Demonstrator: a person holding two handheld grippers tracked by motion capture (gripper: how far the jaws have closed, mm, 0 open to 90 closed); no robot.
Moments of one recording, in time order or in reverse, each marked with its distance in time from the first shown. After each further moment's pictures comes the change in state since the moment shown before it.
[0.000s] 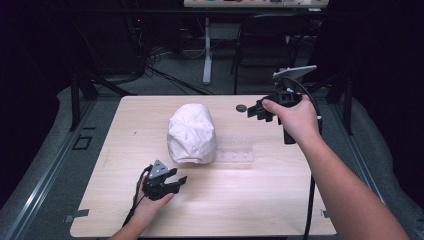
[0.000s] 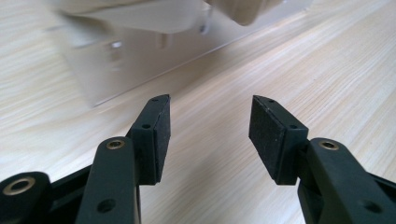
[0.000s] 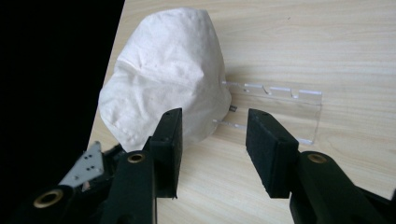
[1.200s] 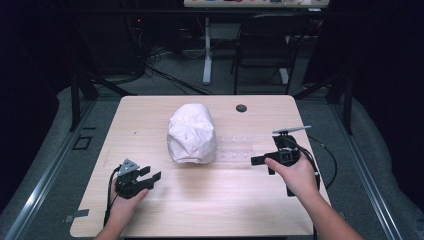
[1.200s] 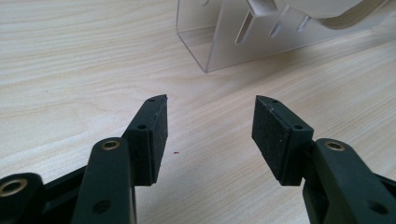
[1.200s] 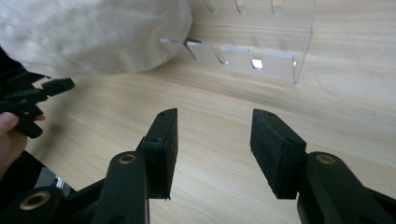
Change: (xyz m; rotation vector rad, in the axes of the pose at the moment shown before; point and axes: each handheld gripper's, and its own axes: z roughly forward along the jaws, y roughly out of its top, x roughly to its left) left arm 0.053 -0.024 -0.028 -0.036 0.096 -0.164; right arm -0.070 -0.112 0.069 -0.019 -0.027 -0.117
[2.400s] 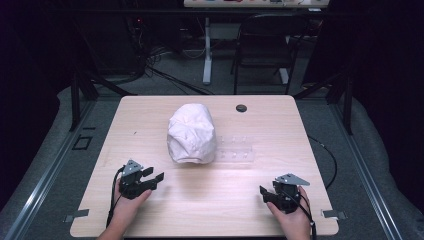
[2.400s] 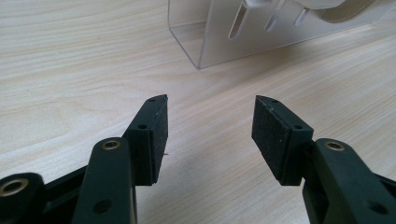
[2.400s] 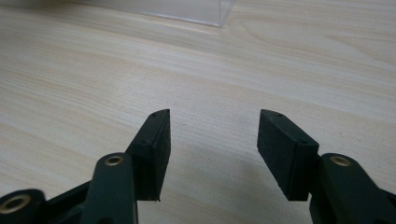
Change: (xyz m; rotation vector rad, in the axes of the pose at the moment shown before) left arm -0.006 -0.001 0.007 0.005 -0.013 0.010; right arm -0.046 -0.120 0.057 -0.294 -0.270 -0.240
